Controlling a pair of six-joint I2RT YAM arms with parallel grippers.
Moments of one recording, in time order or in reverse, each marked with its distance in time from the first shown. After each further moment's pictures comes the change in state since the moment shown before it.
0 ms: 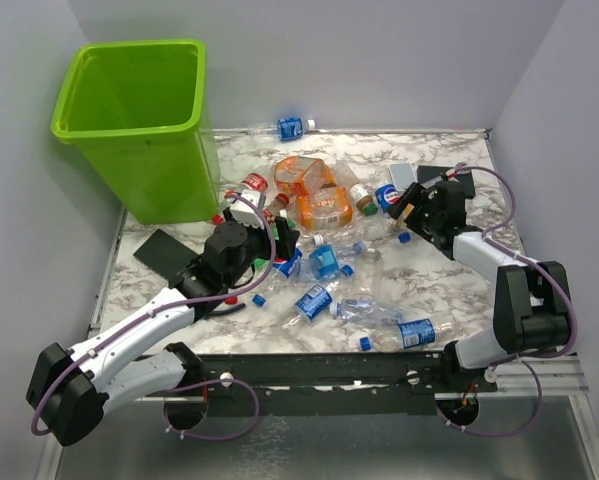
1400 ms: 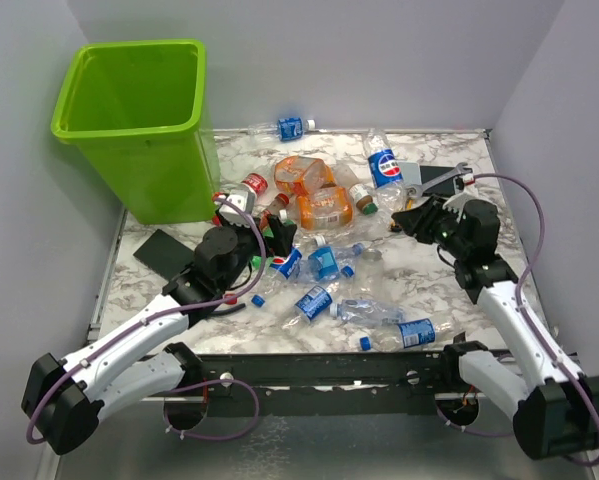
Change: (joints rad) left arm 0.000 -0.040 -0.021 0.050 -0.018 -0.008; right arm 0.020 -0.494 -0.121 -0.153 -0.112 -0.086
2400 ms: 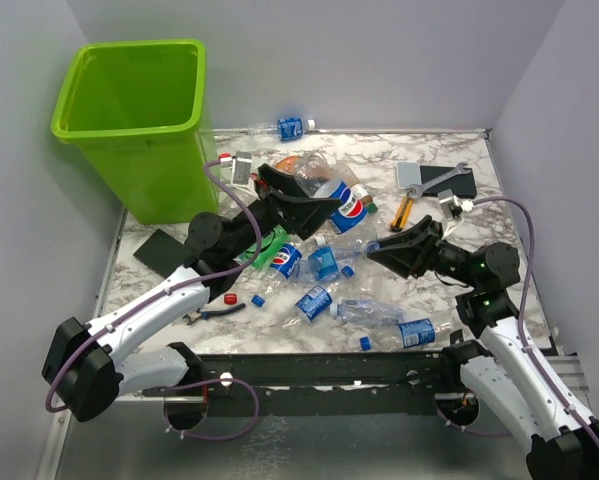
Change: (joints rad) left arm -0.002 0.187 0.168 0.736 0.530 -0.426; right arm 0.129 -0.334 -0.181 0.541 -0.646 0.222
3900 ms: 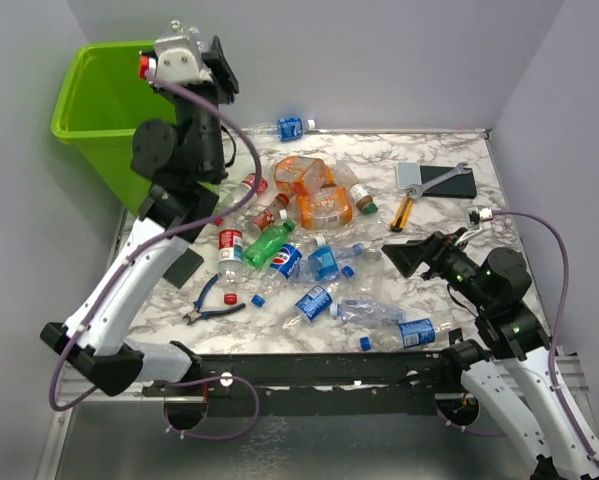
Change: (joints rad) left arm 0.081 0.163 0.829 -0.521 -0.900 1.049; right arm 0.094 -0.194 0.169 -0.770 0.570 -0.187
